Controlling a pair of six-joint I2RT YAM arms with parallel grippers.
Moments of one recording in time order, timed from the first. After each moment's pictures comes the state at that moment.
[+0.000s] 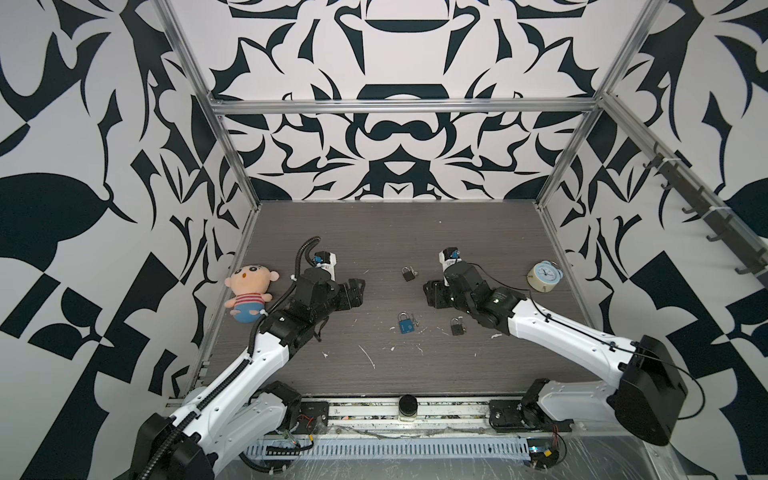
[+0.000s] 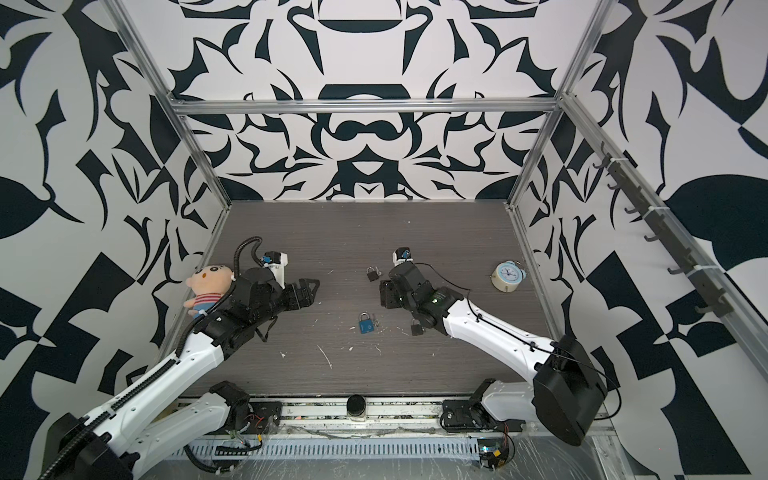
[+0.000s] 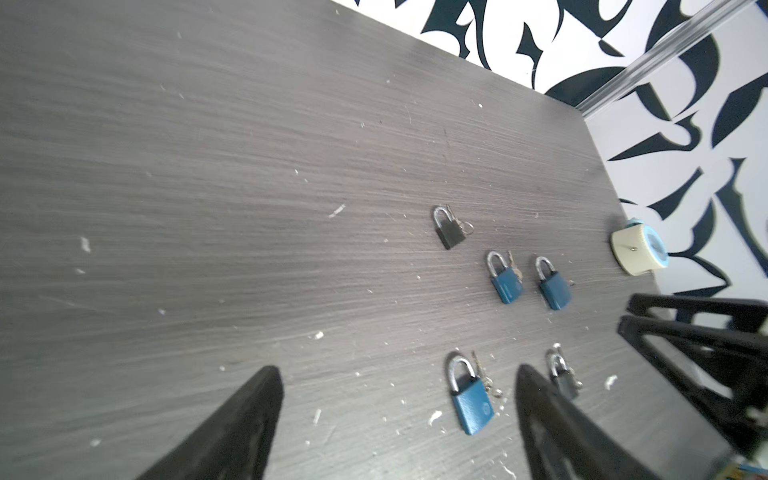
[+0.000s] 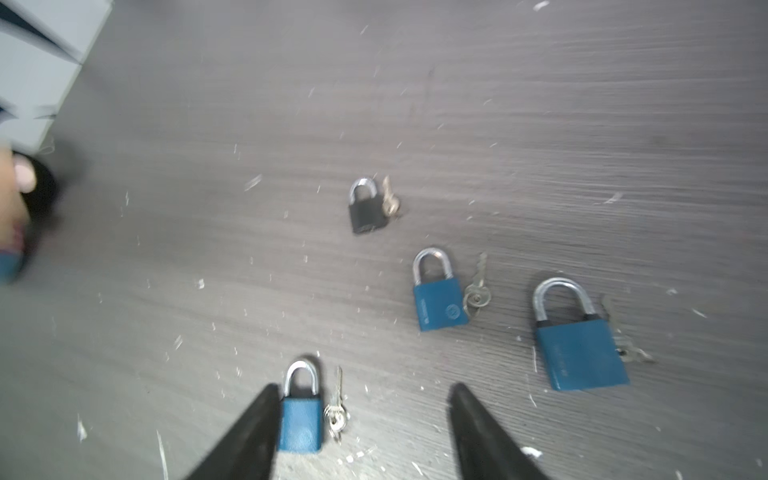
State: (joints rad) left arm -0.50 0.94 0.65 -0.27 0.00 -0.55; right arm 0.74 1.27 0.87 -0.35 0.23 0.49
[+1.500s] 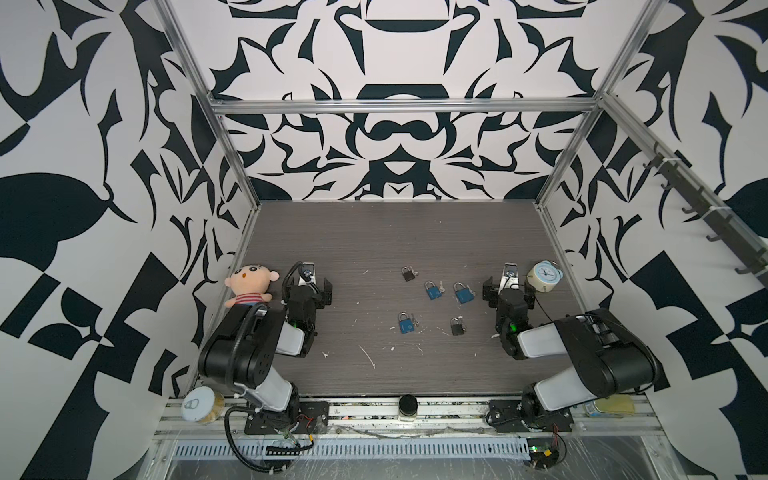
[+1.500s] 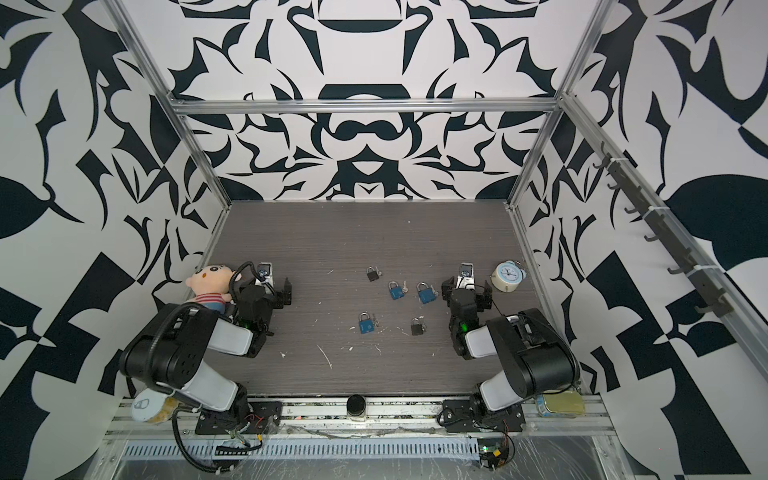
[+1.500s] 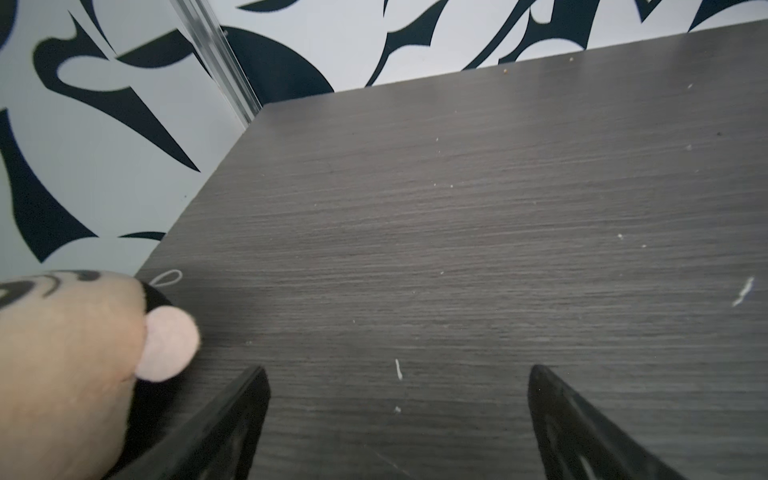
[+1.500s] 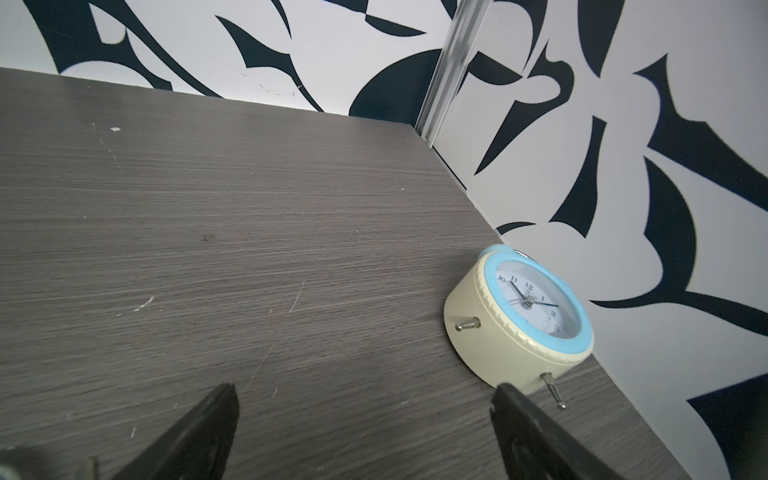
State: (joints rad) left arm -0.19 1.62 0.24 1.02 -0.28 0.07; right arm 0.22 1.52 0.22 0.97 0.54 -0.03
